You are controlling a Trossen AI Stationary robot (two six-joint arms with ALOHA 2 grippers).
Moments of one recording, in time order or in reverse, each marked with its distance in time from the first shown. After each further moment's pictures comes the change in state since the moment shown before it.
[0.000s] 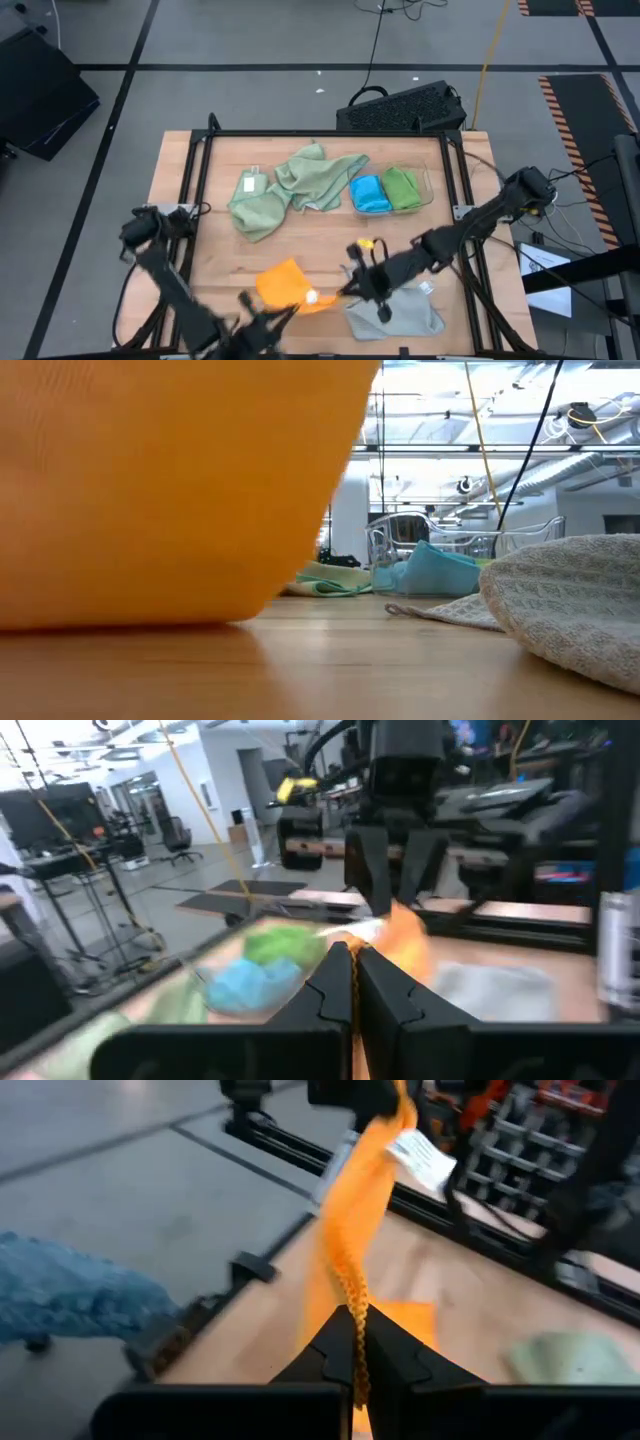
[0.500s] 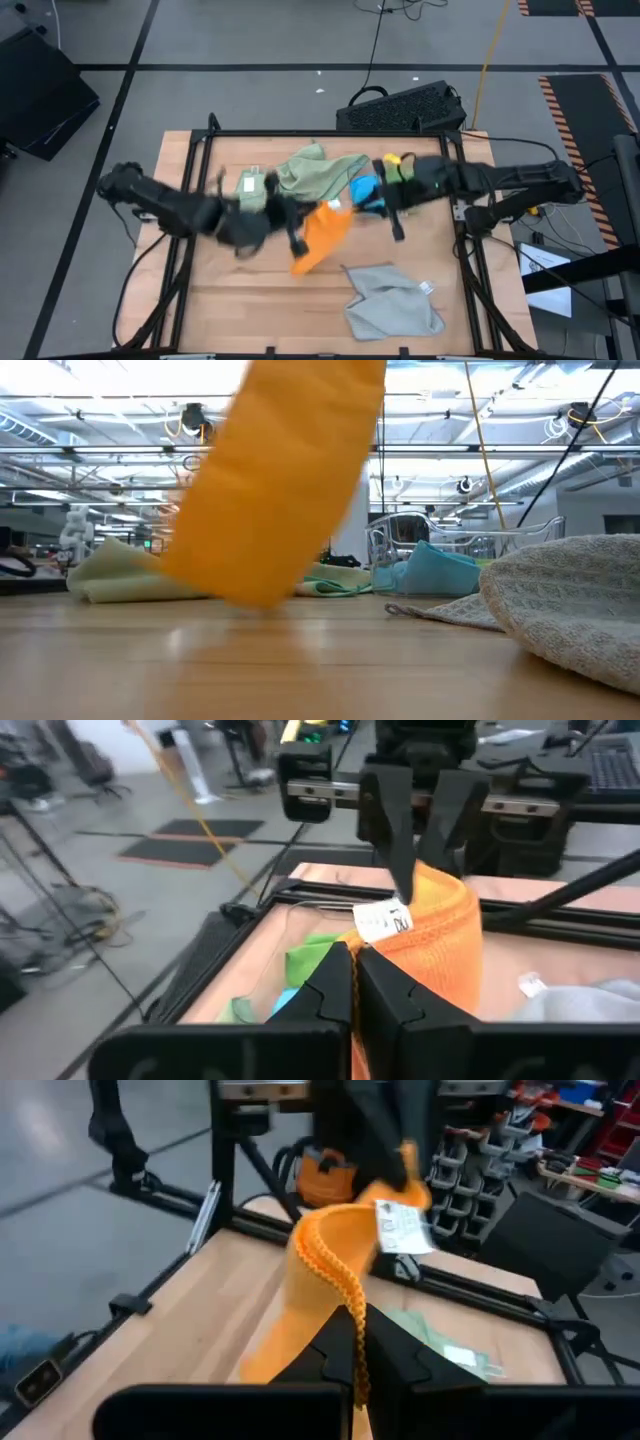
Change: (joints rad) left arm 0.553 -0.446 0.000 -0.352 0.727 0.203; right arm -0.445 -0.340 0.044 -0.260 -0.261 -0.061
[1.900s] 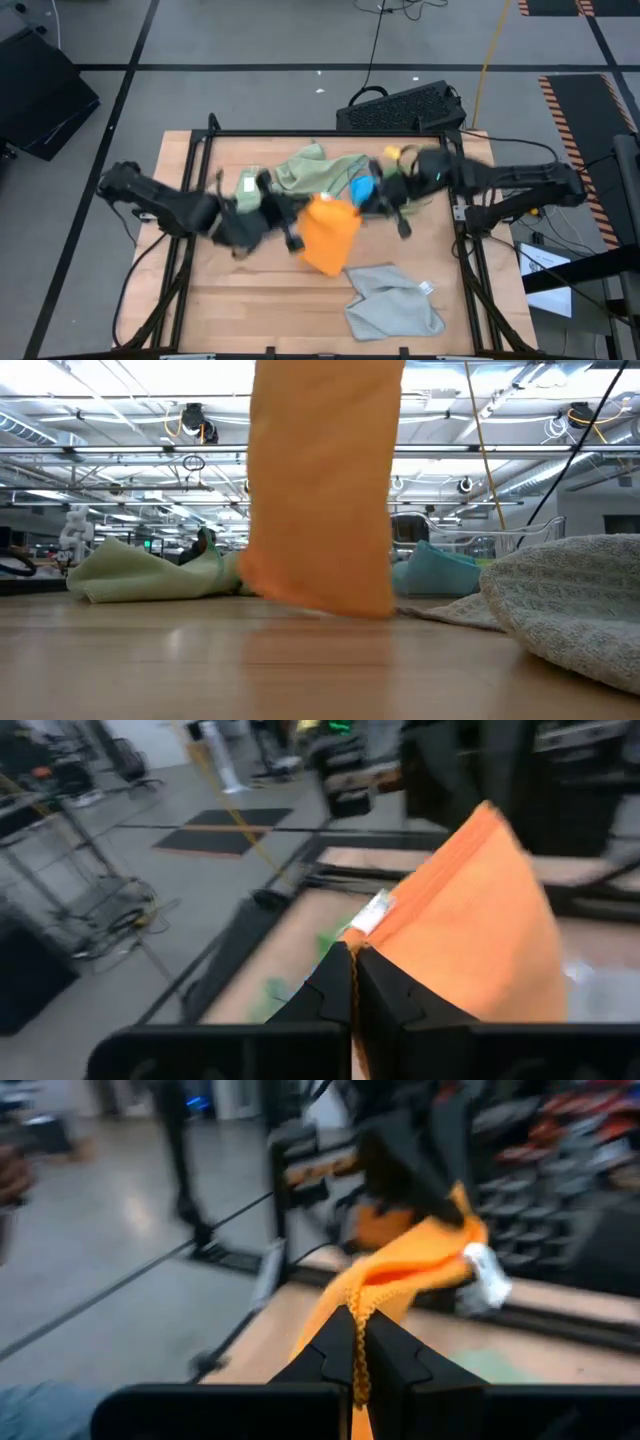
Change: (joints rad) left arm -0.017 -0.018 -0.001 -0.090 -0.085 -0.023; right arm -0.078 -0.021 -0.069 0.174 -0.238 0.183
